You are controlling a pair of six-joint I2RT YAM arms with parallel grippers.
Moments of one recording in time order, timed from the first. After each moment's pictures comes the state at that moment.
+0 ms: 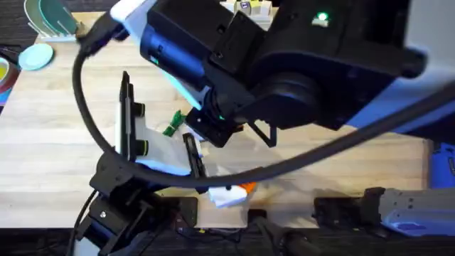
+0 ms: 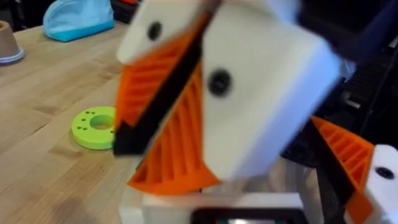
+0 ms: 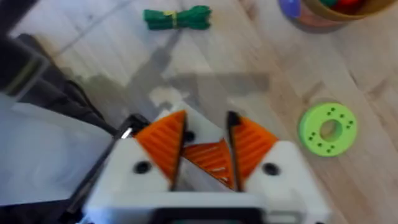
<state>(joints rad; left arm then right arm) -0.49 0.01 0.01 -0.06 0.78 -0.17 1.13 1.60 1.54 -1.03 0.12 0.17</state>
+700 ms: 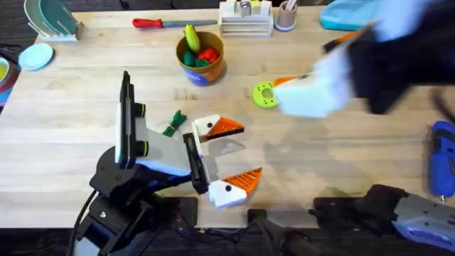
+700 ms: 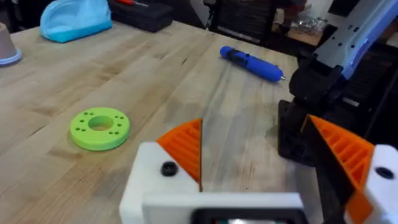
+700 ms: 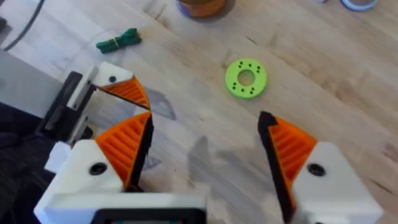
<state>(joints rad) -0.49 0.01 0.01 -0.06 0.79 -0.16 0.83 1.13 1.54 -1.28 0.11 0.17</state>
